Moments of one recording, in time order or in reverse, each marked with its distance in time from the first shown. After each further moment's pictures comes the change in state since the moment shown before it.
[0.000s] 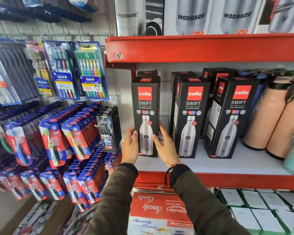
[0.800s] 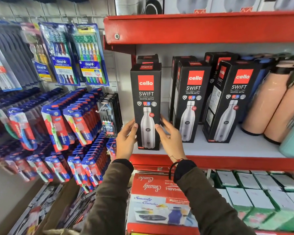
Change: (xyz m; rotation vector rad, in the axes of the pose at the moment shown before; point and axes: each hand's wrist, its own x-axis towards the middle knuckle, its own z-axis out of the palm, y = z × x) left_hand -0.046 0.017 -0.020 -0.226 0.007 -0.157; right_hand -0.047 -0.022 -0.018 0.195 0.081 0.049
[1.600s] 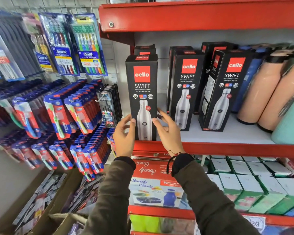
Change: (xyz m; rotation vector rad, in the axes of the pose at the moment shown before) left_hand -0.045 -0.004 0.006 0.148 0.218 0.208; right_hand -0.034 -0.012 -0.015 0.020 -0.024 0.008
